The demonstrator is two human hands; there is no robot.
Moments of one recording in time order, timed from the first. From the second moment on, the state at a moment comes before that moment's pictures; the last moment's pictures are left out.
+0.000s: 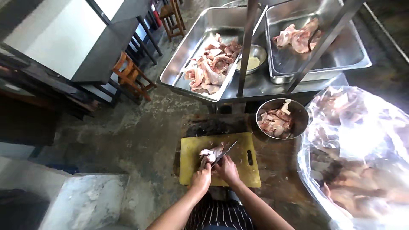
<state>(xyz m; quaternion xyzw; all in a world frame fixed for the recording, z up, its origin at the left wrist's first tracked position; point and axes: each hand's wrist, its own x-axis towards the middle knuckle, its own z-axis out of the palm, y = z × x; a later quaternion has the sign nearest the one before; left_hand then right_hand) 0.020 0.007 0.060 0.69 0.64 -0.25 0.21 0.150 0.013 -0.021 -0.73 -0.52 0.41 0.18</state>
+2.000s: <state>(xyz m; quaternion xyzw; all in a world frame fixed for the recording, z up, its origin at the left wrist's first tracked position) -0.121 -0.118 0.155 0.50 0.75 -0.13 0.42 0.122 0.076 -0.012 -0.55 -0.76 0.35 0.03</state>
